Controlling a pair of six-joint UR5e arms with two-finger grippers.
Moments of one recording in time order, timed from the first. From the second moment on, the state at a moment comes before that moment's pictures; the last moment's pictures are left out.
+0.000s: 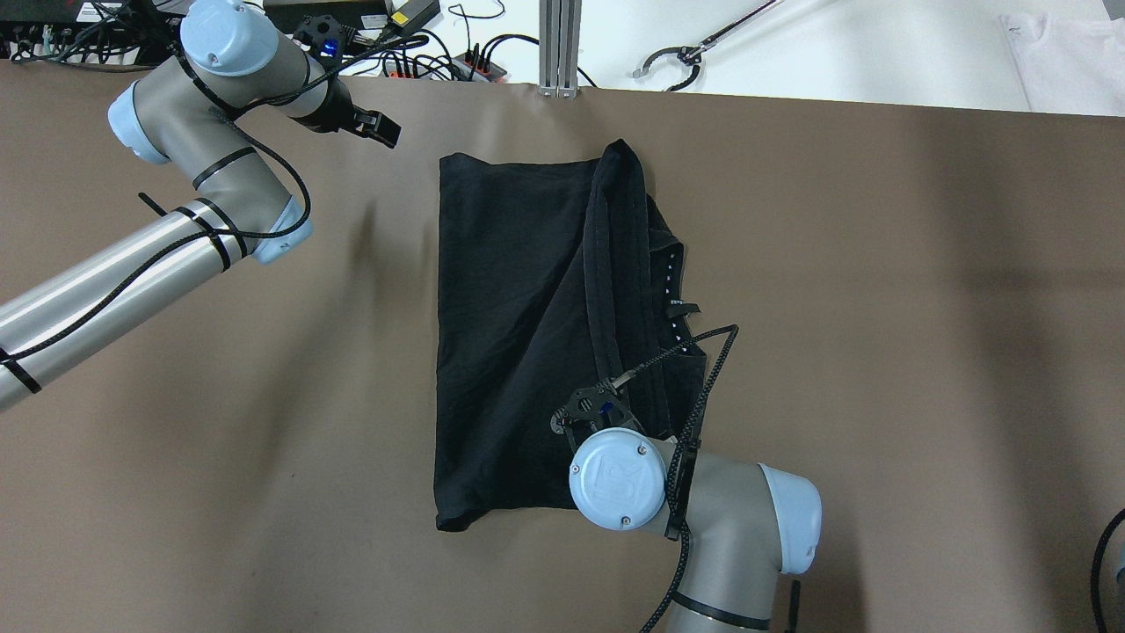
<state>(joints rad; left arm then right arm) -1.00 -2.45 -0.88 -2.35 -1.97 -0.69 0.33 -0.98 1.80 -1.75 1.51 0.75</state>
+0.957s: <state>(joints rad) -1.00 -2.45 -0.88 -2.35 -1.97 -0.69 0.30 -1.21 1.97 -1.74 1.51 0.99</state>
